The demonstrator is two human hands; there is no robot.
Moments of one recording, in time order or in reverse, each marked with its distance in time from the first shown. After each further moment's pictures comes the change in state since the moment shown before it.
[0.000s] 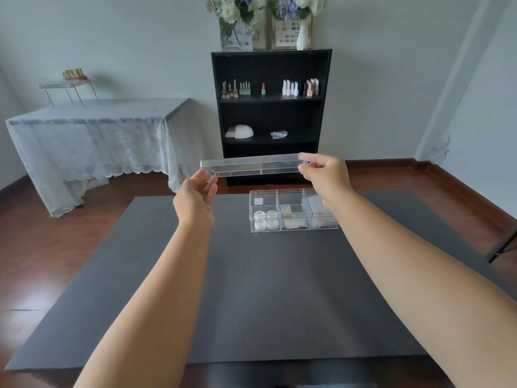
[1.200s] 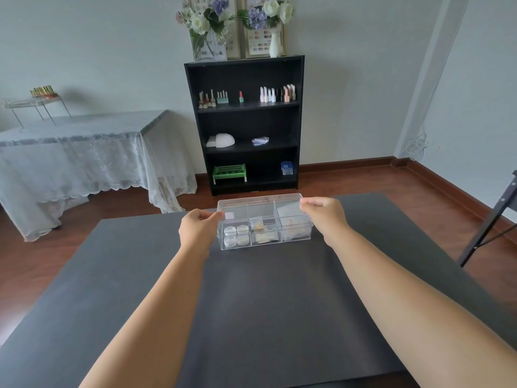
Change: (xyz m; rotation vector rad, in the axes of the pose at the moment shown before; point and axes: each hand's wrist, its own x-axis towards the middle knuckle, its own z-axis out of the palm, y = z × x) left_hand 0.000 -0.073 0.013 1.032 -0.065 0.156; right_hand 0.009 0.090 -0.054 -0.042 0.016 0.236
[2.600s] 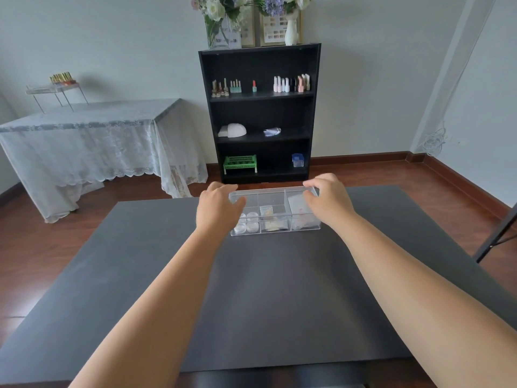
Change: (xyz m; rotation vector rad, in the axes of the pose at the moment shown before) left_hand -0.017 0.022 -0.001 0.648 -0.034 0.483; right_hand -0.019 -0.026 0.004 -0.612 -0.036 -0.436
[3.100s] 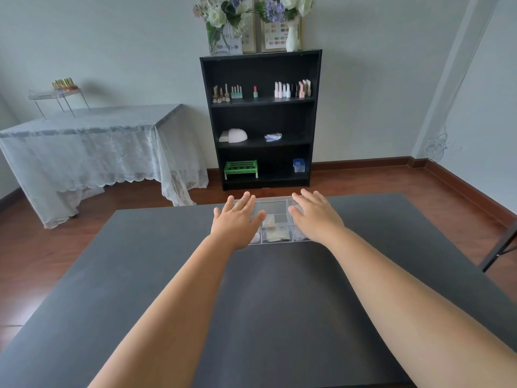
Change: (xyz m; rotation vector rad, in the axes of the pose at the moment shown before) left_hand 0.014 -0.003 0.037 0.317 -0.421 0.155; right_hand 0.008 0.002 0.034 -0.292 -0.312 -0.030
